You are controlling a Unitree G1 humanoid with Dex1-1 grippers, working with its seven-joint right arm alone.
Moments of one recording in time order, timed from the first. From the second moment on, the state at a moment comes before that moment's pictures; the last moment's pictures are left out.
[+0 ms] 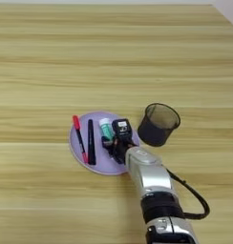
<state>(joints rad) -0.23 -0.21 -0.08 0.44 0.07 0.39 0.33</state>
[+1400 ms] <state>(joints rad) -0.02 -0.12 0.19 0.02 0.09 0.51 0.42</state>
